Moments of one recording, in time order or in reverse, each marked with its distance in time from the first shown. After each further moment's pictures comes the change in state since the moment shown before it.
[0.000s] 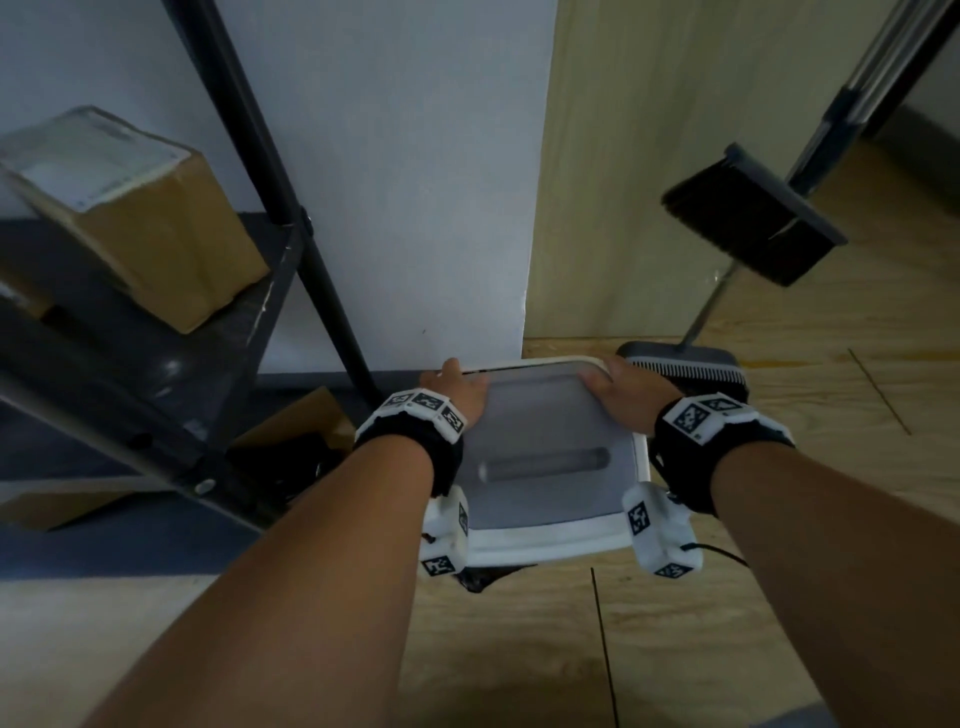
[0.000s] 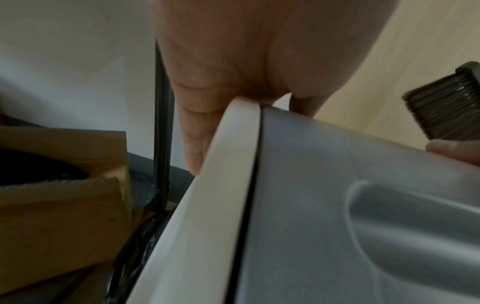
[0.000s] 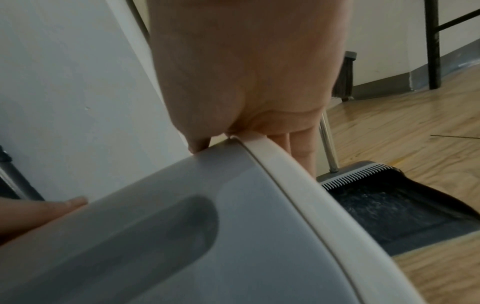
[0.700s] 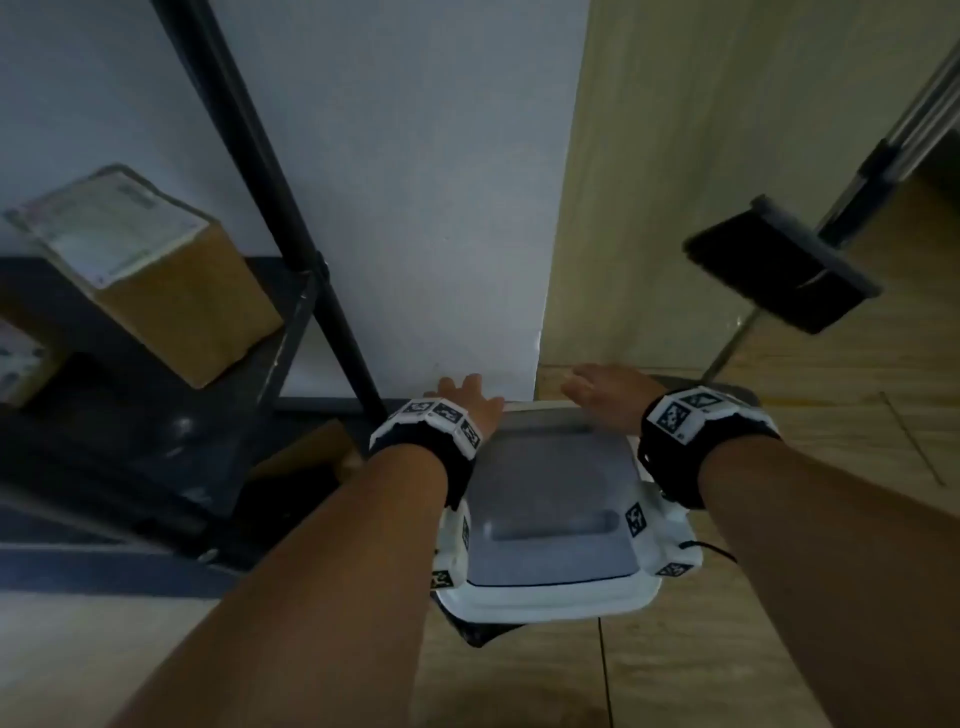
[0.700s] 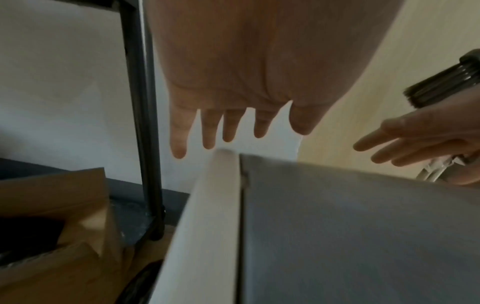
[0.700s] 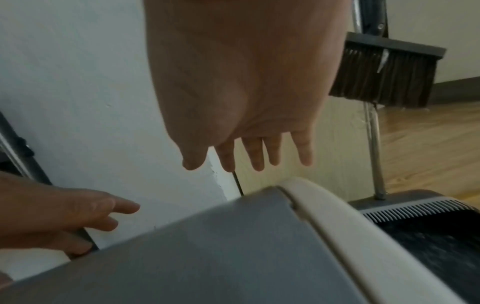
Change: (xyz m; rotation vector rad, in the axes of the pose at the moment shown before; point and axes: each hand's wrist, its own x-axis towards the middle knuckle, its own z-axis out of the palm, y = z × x) left_hand 0.013 0.025 -0.030 0.225 -0.037 0.079; right_hand 0.030 -0.048 -0.036 -0.252 -0.048 -0.196
